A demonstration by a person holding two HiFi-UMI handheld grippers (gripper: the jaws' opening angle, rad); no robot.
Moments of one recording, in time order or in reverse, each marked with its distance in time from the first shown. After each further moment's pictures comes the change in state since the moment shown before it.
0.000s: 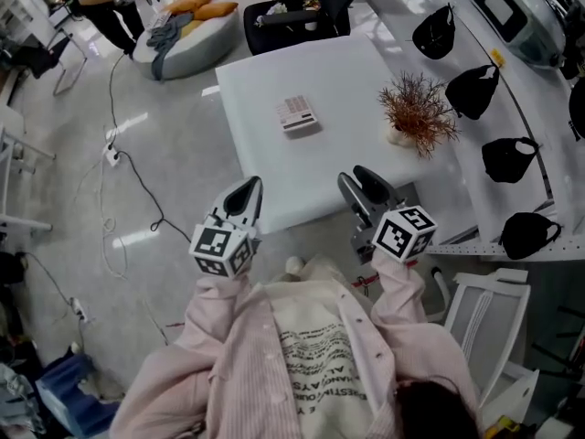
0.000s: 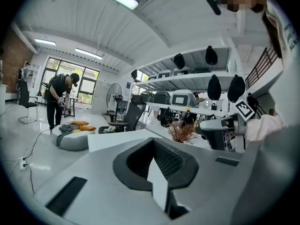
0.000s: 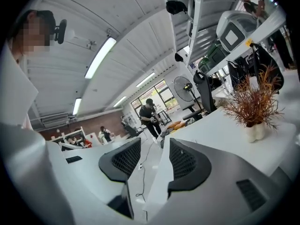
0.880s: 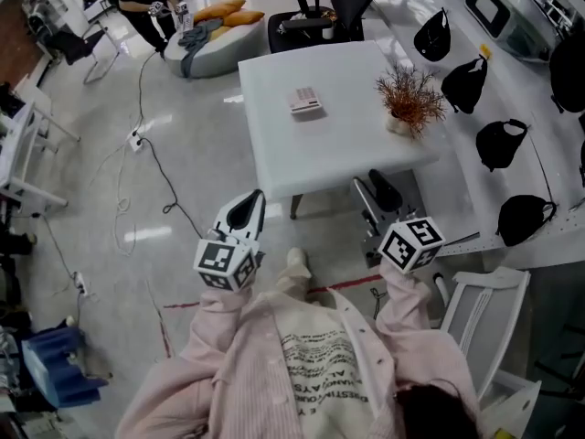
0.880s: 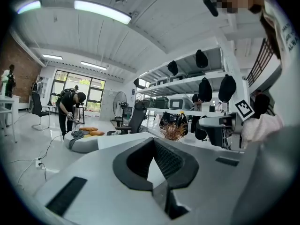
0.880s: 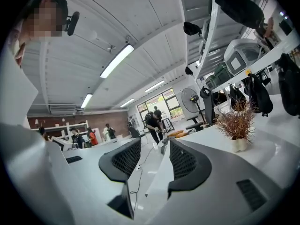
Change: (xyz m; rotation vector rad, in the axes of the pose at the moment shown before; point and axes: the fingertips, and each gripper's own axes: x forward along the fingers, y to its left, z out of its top) left arm -0.121 -0.106 -0.014 0.033 -0.071 0.119; right arm -0.130 0.048 -0.006 -0.161 -0.088 0.040
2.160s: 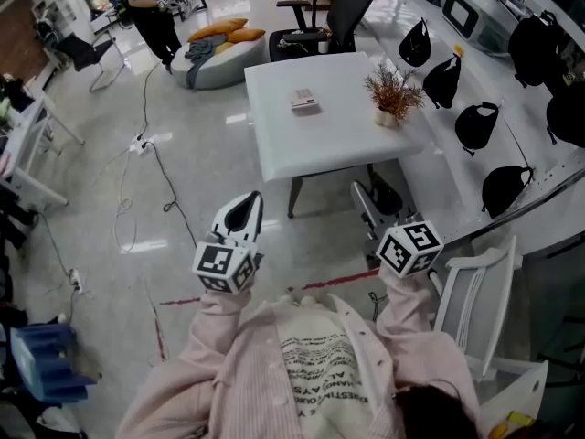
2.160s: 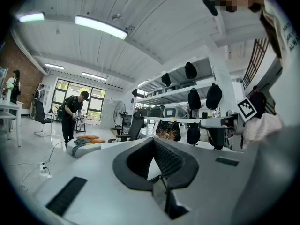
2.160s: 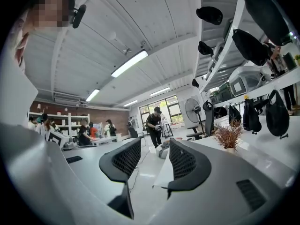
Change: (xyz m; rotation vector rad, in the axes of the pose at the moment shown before) left arm -0.122 -0.060 0.011 0.030 -0.098 0.011; right arm -0.111 0.089 0.007 -0.143 -0.058 -0.012
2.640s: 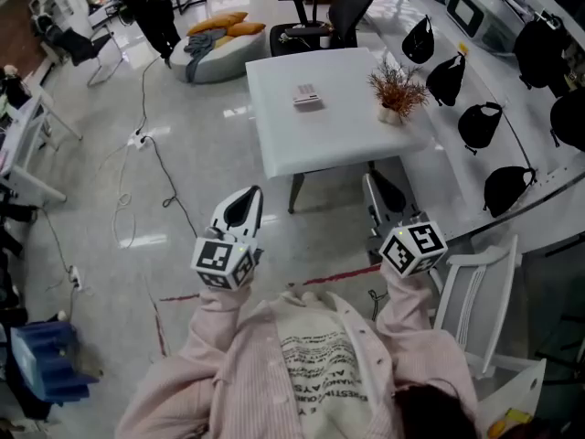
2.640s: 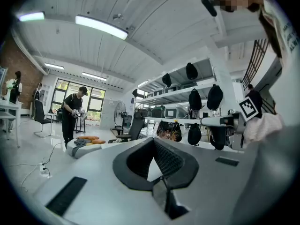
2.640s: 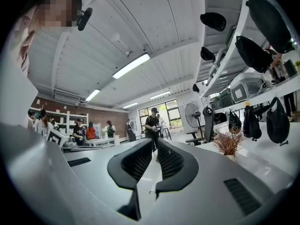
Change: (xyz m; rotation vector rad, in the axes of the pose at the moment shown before) left arm 0.001 0.017 0.008 -0.002 -0.003 -0.003; right arm 0.007 0.008 0.015 -0.044 -0.045 -0.018
